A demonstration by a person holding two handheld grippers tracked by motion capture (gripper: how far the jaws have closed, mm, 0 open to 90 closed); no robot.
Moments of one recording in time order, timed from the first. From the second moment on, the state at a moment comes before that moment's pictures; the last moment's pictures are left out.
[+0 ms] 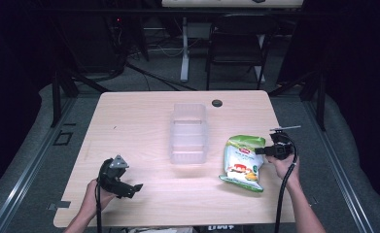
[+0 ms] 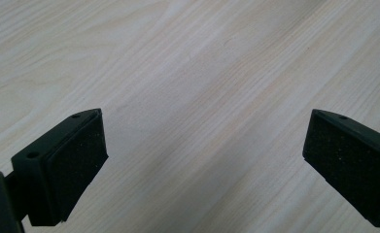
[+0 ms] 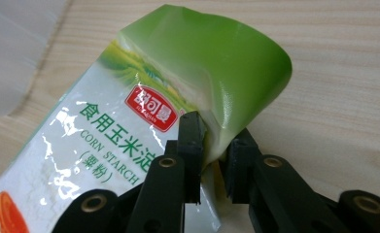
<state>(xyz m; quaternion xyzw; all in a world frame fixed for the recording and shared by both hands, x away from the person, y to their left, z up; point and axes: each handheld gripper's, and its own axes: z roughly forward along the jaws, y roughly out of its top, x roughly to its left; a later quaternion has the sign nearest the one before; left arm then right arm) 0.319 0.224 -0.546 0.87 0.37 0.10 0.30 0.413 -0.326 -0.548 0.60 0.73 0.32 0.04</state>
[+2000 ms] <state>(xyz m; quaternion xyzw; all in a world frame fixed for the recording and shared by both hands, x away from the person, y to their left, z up) 0.318 0.225 -0.545 0.88 0.37 0.10 0.29 0.401 -0.307 -0.545 0.54 0.77 0.33 0.03</state>
